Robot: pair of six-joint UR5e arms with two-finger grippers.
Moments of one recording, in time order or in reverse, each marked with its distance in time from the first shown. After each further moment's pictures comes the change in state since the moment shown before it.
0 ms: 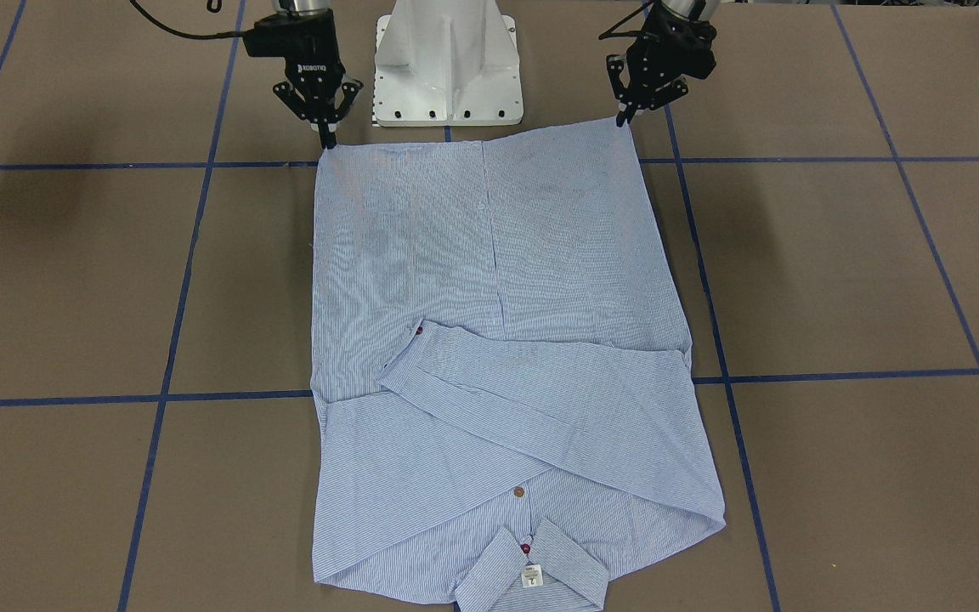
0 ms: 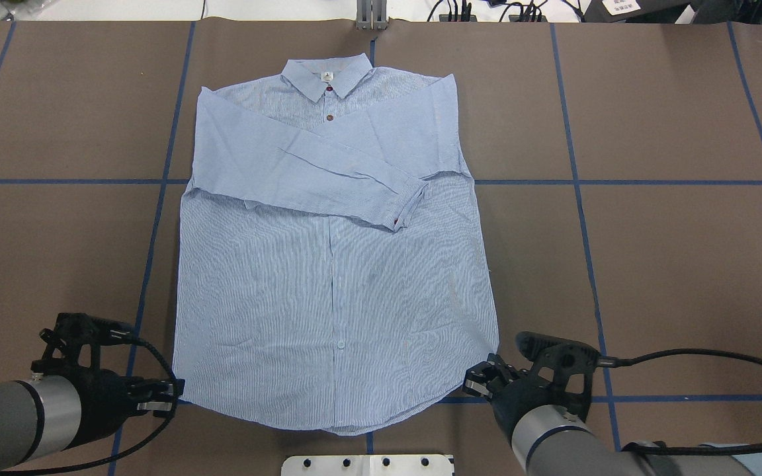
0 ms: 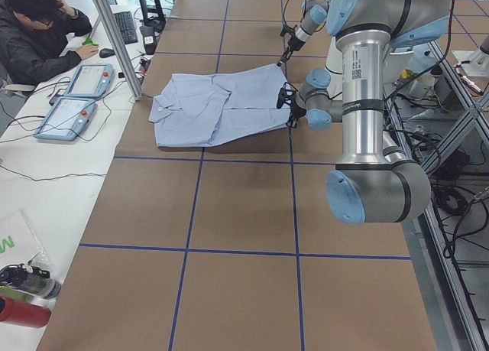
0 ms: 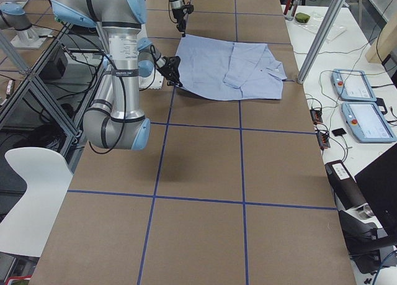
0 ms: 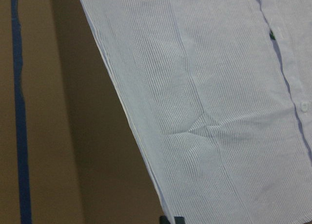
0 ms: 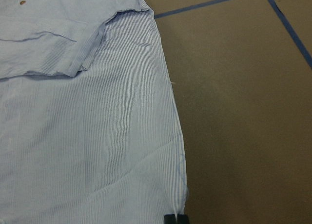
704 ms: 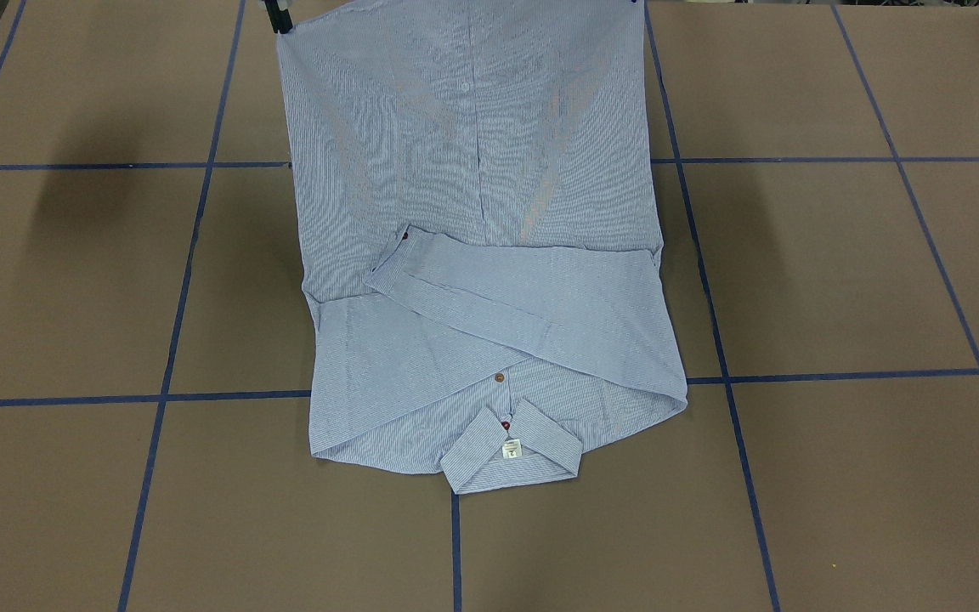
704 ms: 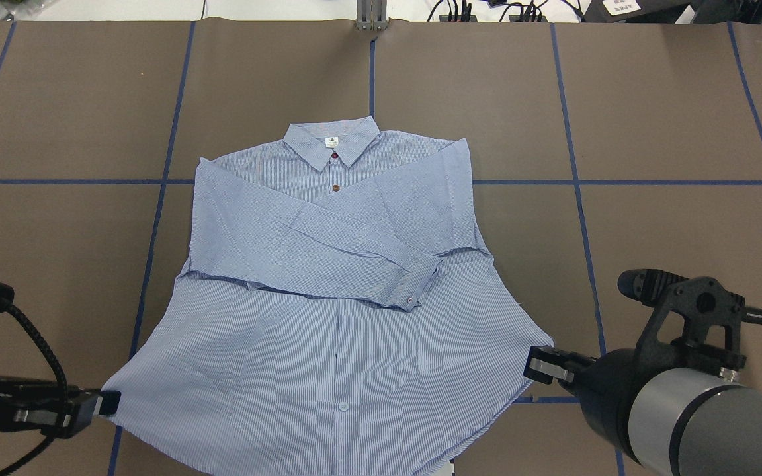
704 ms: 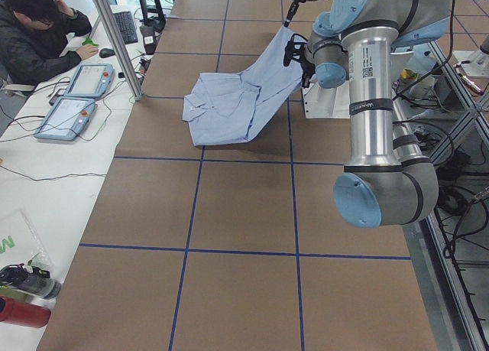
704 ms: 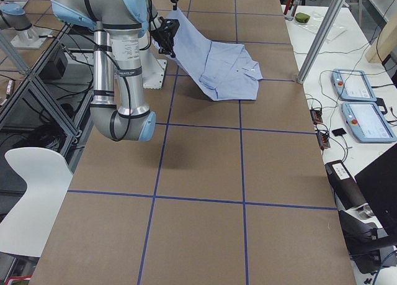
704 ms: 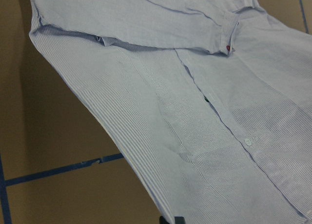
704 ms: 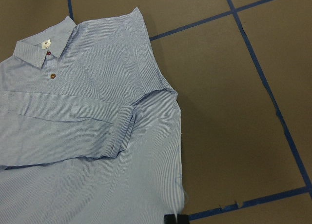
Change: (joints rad) left arm -0.215 -0.035 -0.345 0.330 -0.322 0.115; right arm 0.116 0.220 0.336 -0.488 0.247 -0.030
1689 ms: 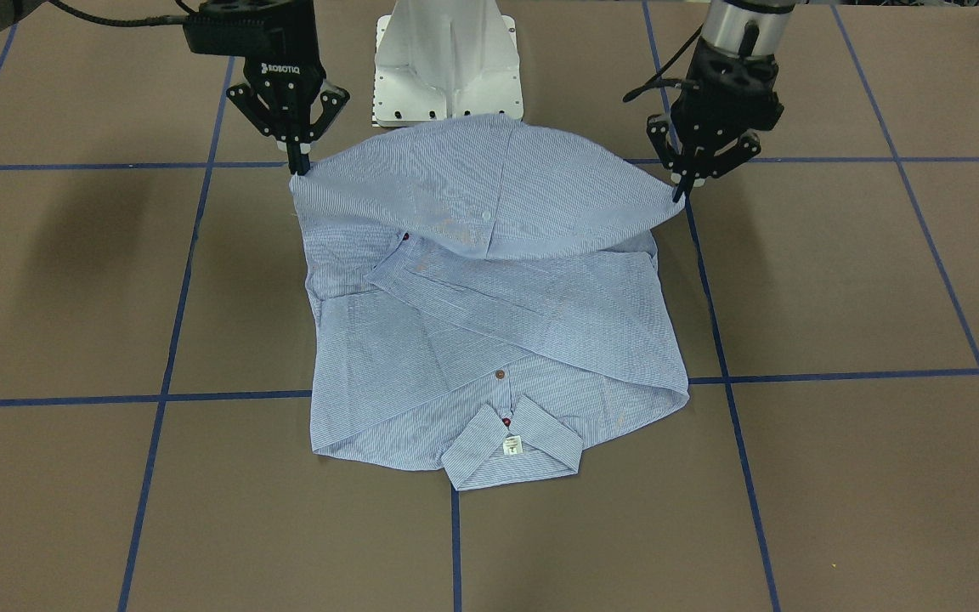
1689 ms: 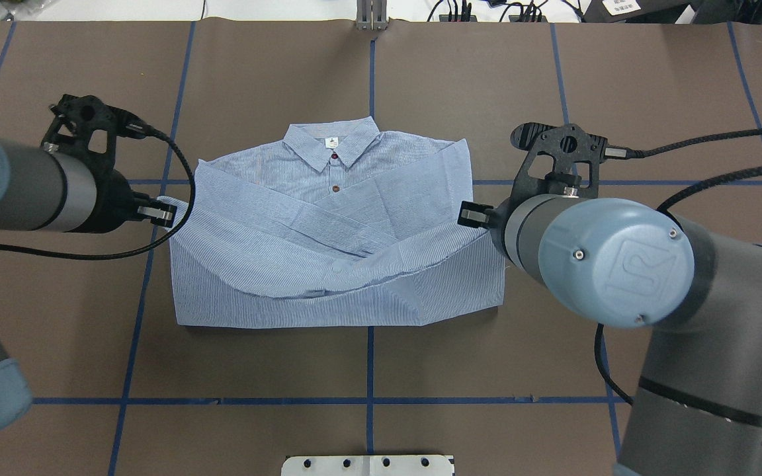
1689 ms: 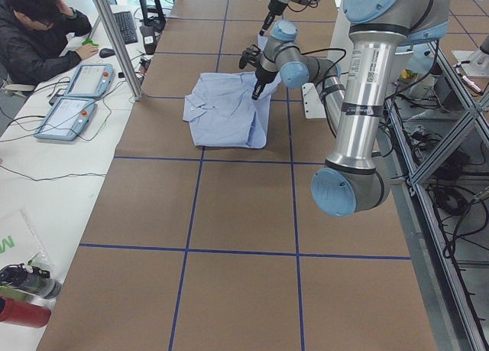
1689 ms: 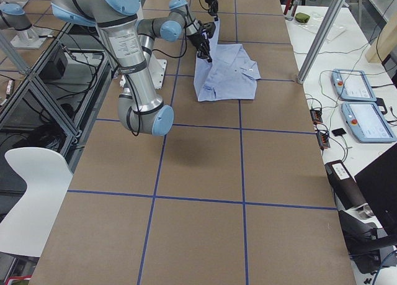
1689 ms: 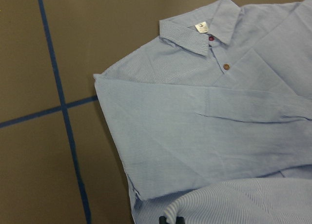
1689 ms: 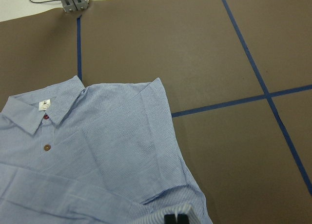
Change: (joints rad) left arm -0.315 -0.426 0.524 0.171 0.100 0.356; right arm 0.382 0.112 -0.472 0.326 0.106 -0.322
